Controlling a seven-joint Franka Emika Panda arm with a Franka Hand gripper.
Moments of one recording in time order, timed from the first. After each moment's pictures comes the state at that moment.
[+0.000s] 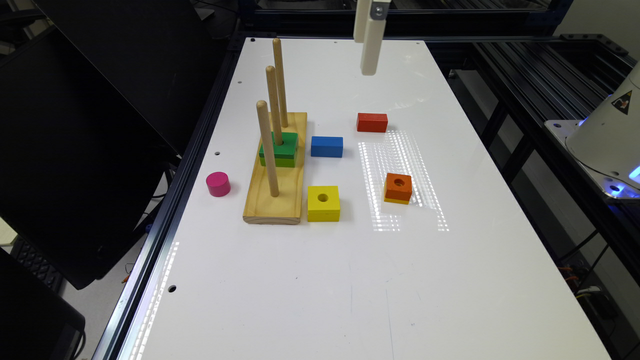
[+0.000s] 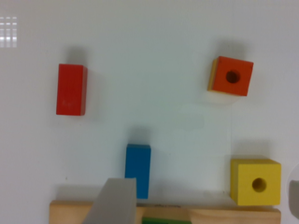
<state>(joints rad) -0.30 -0.09 0.37 -2.31 0.05 2.26 0.80</state>
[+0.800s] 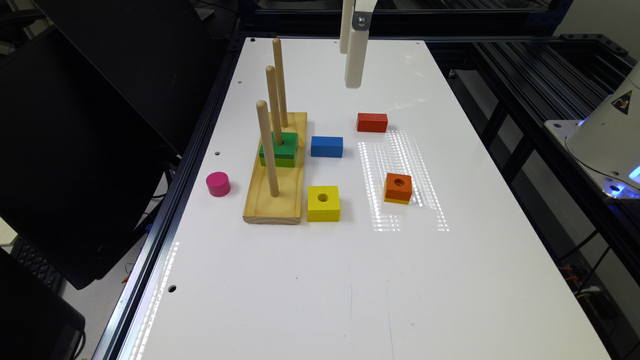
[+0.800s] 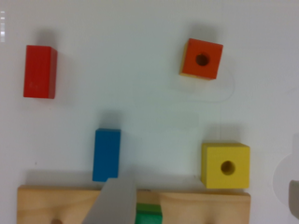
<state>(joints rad) -0.30 -0.03 0.44 -2.24 0.04 2.26 0.88</state>
